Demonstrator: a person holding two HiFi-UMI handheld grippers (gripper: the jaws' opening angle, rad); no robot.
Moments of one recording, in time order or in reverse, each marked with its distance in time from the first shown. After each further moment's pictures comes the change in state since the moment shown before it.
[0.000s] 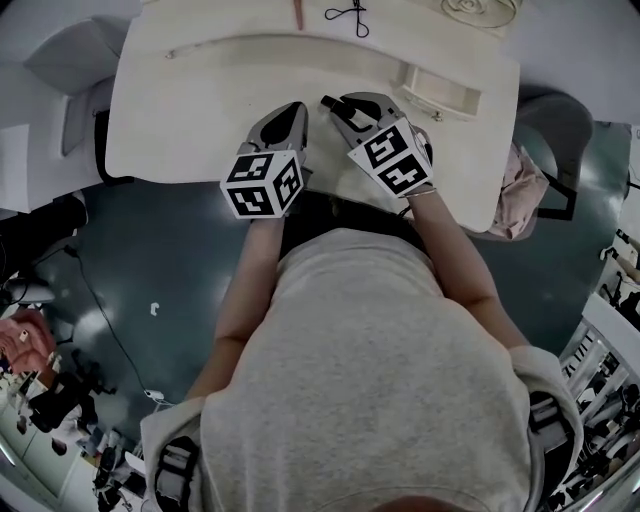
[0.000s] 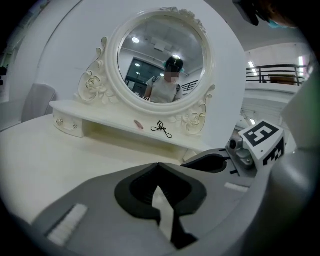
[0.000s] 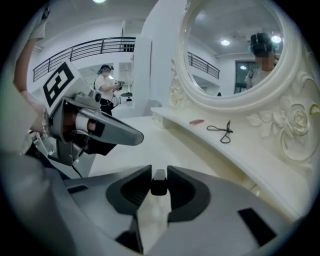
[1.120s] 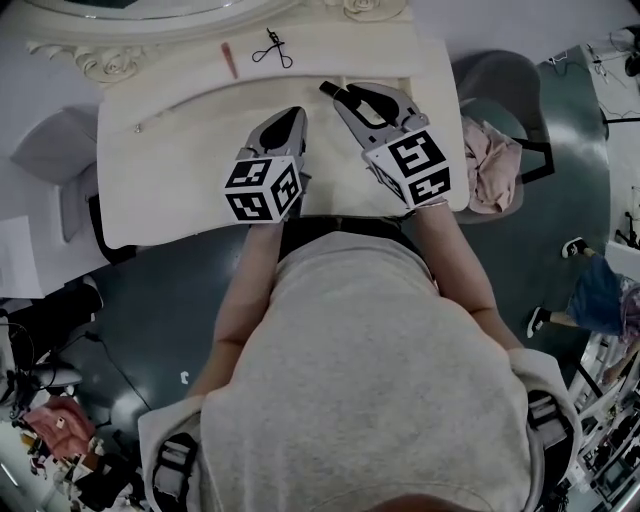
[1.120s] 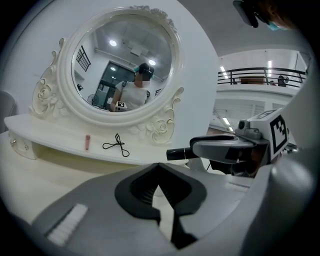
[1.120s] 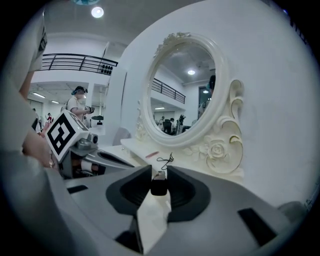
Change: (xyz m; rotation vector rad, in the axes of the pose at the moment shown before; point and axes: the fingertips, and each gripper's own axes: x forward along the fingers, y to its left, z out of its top) left arm 0.034 -0.103 0.038 0.157 -0.054 -0.266; right arm -0.145 -0.070 0.032 0.168 -0.276 -0.360
